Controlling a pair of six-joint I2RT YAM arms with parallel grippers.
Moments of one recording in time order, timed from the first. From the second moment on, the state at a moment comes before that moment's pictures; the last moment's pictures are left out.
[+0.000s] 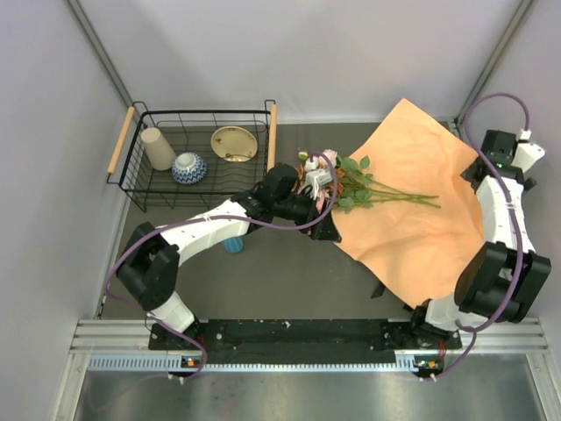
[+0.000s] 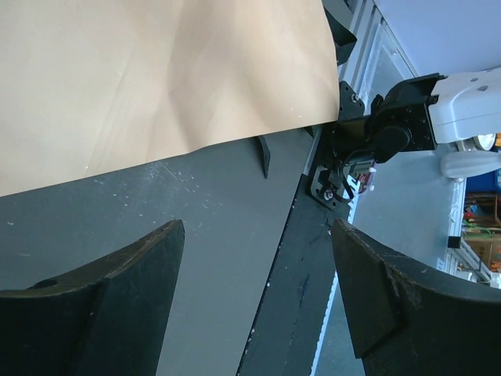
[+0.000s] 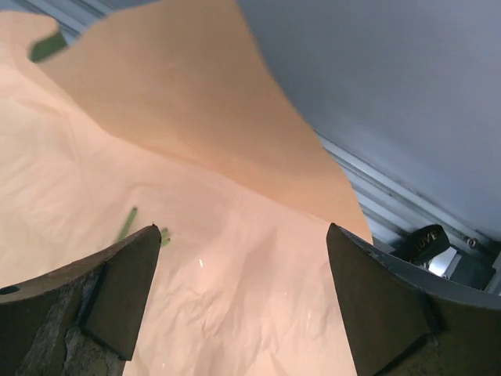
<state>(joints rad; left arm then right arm) -0.77 1.62 1.15 -0.10 0.69 -0.40 -0.33 1.47 1.23 -0.62 0.53 0.48</state>
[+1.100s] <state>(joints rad) -0.76 1.24 1.01 -0.23 0.60 -0.41 0.16 1.60 1.04 -0.20 -0.11 -0.48</state>
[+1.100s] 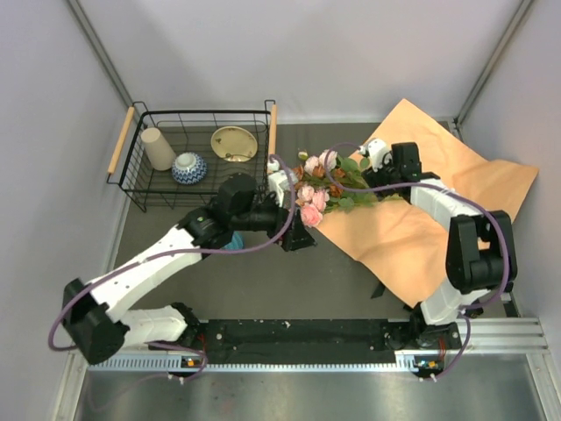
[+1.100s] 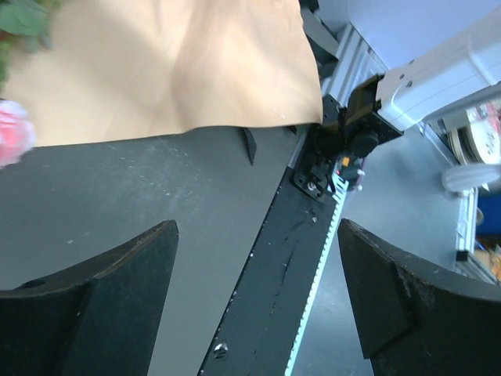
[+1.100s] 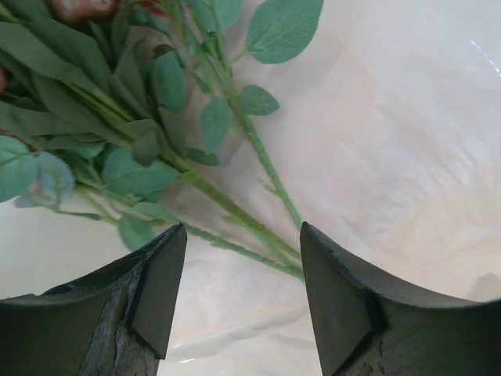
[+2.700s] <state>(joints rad) -0.55 0.96 0.85 -0.12 0.46 -0.60 0.25 1.49 1.10 -0.24 0.10 -0.71</state>
